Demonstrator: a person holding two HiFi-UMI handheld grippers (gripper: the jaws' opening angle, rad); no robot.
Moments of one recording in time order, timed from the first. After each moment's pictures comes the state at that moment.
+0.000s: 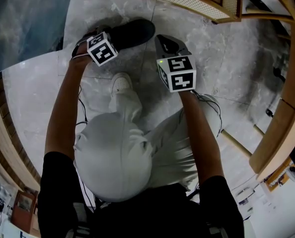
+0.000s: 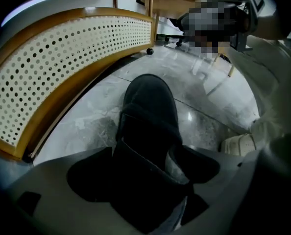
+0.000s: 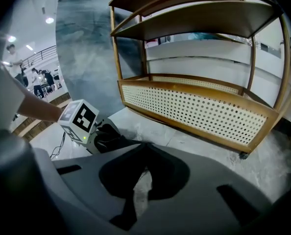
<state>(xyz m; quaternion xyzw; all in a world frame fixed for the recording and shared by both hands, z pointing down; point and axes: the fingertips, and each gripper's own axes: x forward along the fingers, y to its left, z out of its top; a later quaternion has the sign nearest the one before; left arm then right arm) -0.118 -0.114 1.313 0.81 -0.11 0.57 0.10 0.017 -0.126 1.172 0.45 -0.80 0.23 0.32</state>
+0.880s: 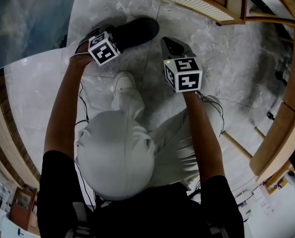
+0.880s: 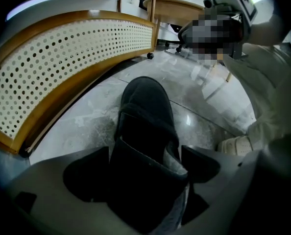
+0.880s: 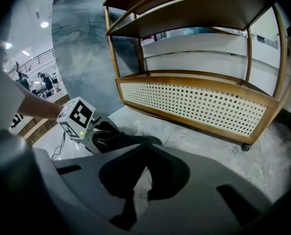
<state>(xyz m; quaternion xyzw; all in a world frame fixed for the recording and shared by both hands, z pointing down) -0.119 -0.110 1.311 0.82 -0.11 0.55 0.11 0.024 -0.119 1.184 0.45 -0.80 0.25 0.31</state>
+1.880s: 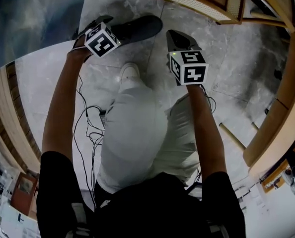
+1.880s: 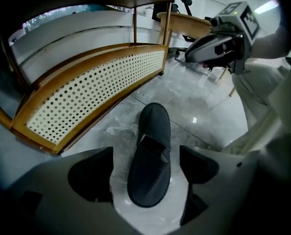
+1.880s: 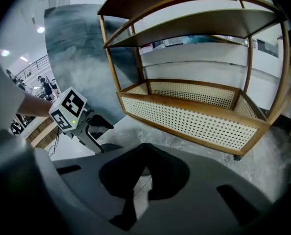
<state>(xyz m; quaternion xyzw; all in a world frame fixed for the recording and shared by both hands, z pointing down) -0.136 -0.134 1.203 0.81 -0.16 0.54 0.15 0.023 -0.137 1.112 0.45 -0.79 0.27 0.31</state>
